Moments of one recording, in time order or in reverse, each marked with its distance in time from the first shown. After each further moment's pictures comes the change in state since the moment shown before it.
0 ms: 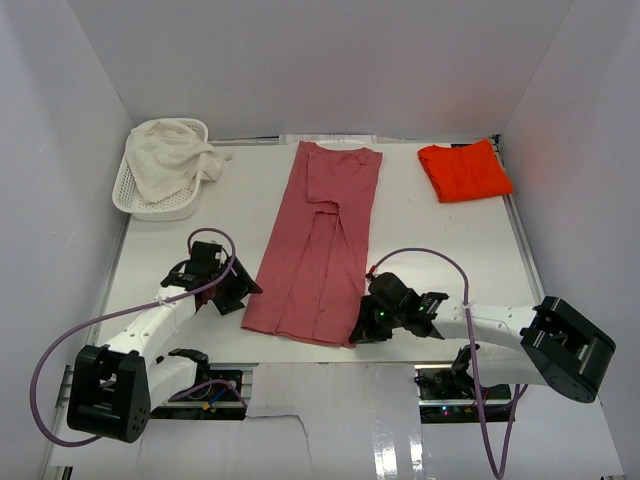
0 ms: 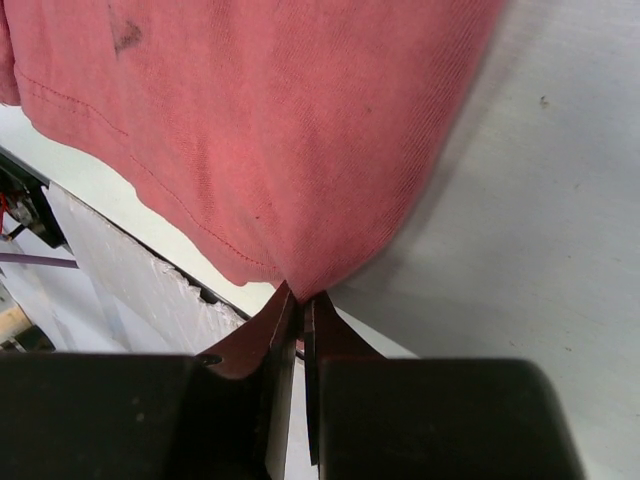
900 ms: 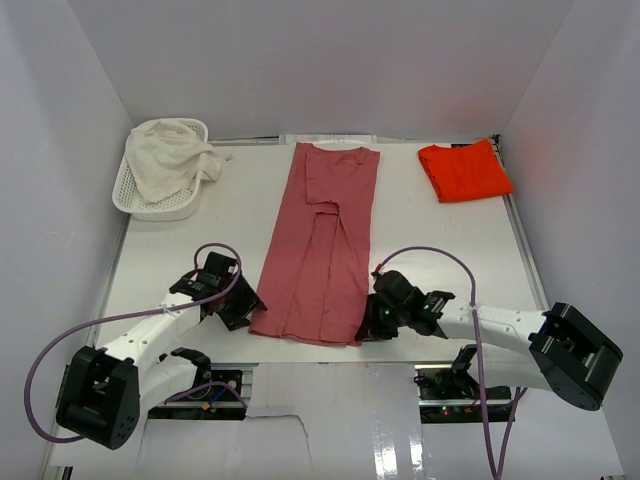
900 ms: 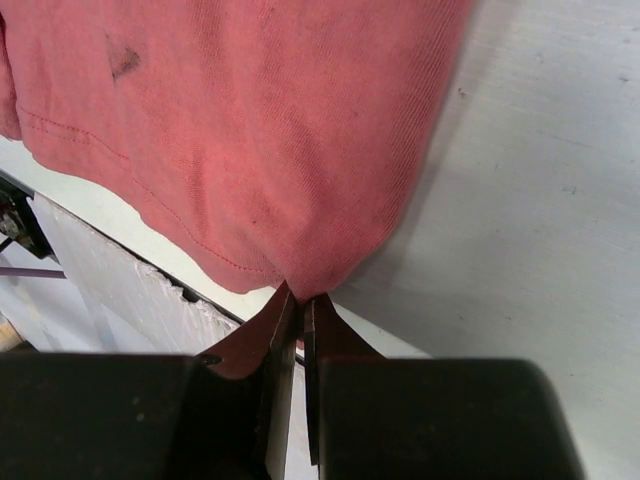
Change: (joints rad) left arm -0.152 -0.028 -0.051 -0.087 -0.068 -0.187; right arm -0.037 -0.050 0.000 -0.076 0.021 -0.023
